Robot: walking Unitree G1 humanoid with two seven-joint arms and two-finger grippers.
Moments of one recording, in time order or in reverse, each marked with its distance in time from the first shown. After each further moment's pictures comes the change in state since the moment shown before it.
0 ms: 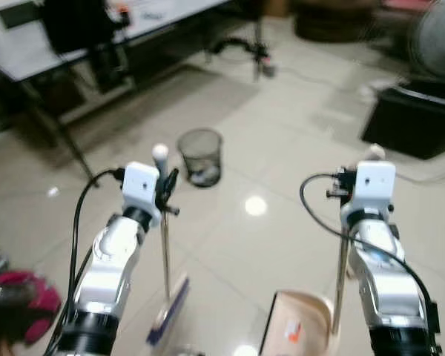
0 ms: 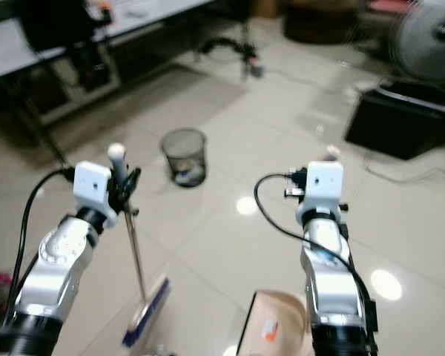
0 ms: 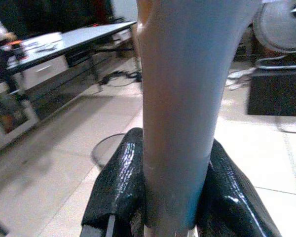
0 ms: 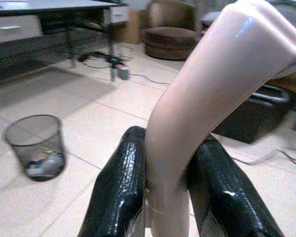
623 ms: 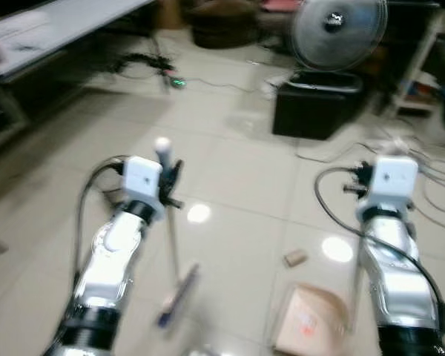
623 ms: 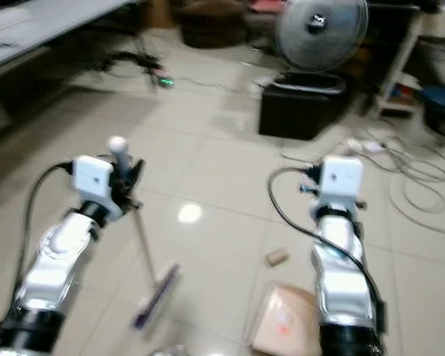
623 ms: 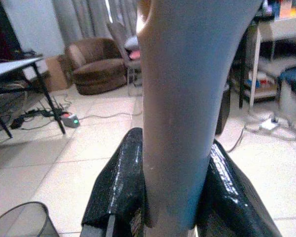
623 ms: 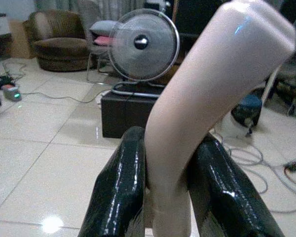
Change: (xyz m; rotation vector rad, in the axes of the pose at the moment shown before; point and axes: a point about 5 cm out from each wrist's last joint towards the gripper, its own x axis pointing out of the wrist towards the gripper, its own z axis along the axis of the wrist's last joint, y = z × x) left arm 0.002 0.010 0.004 0.007 -0.032 0.029; right arm 0.001 -0.004 0.013 0.019 -0.064 -0.061
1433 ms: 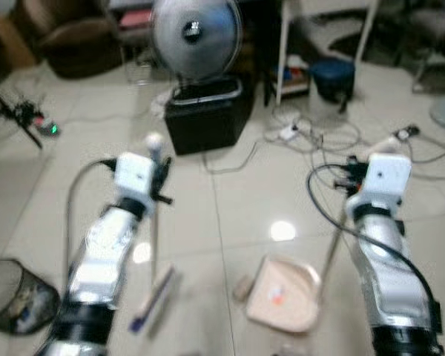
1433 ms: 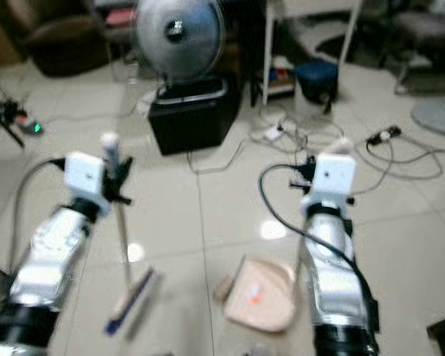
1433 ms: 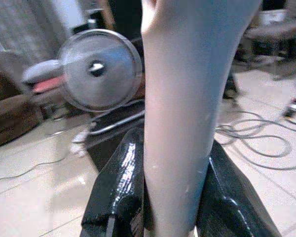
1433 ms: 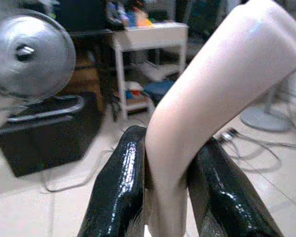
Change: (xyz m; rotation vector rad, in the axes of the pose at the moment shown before) left arm 0.010 -0.012 0.006 0.033 -0.024 -0.036; right arm -0.002 -0.014 -0.005 0.020 -0.010 -0.032
